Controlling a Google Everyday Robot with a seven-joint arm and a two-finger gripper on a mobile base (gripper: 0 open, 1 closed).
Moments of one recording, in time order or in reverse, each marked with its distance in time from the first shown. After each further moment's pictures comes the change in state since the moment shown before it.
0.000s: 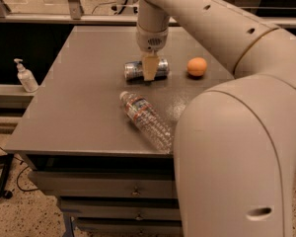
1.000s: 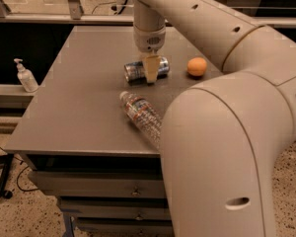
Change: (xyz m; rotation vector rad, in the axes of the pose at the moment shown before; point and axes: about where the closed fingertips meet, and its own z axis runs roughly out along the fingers) arm 0.003 0.006 0.000 -0.065 0.070 -0.100
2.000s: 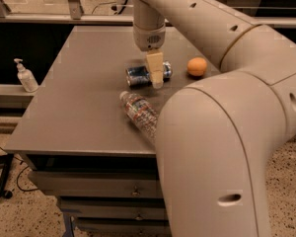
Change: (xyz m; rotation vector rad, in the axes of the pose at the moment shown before) arm 0.001 -0.001 -0.002 -0.010 0.003 -0.024
